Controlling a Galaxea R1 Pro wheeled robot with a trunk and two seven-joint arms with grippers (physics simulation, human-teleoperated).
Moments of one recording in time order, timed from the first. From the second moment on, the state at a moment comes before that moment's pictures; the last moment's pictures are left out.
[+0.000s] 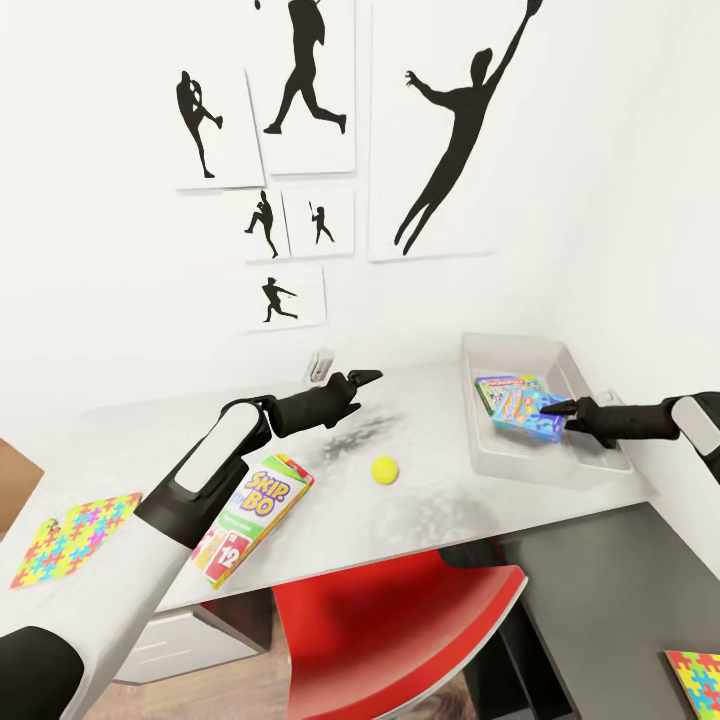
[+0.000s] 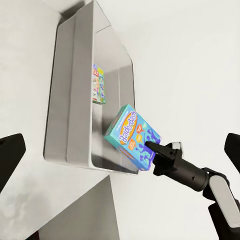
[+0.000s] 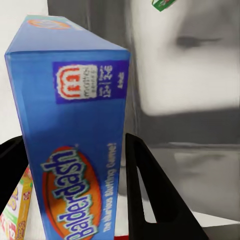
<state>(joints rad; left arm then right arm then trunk) -0.93 0.07 -0.50 -1.22 1.62 0.57 0.24 -1.20 -0.56 0.14 -0.42 -0.62 1.05 0.60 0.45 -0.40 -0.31</state>
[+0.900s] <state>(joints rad) -0.93 0.07 -0.50 -1.23 1.62 0.58 0.24 -1.21 -0.56 0.14 -0.43 -0.62 1.05 0.60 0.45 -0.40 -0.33</state>
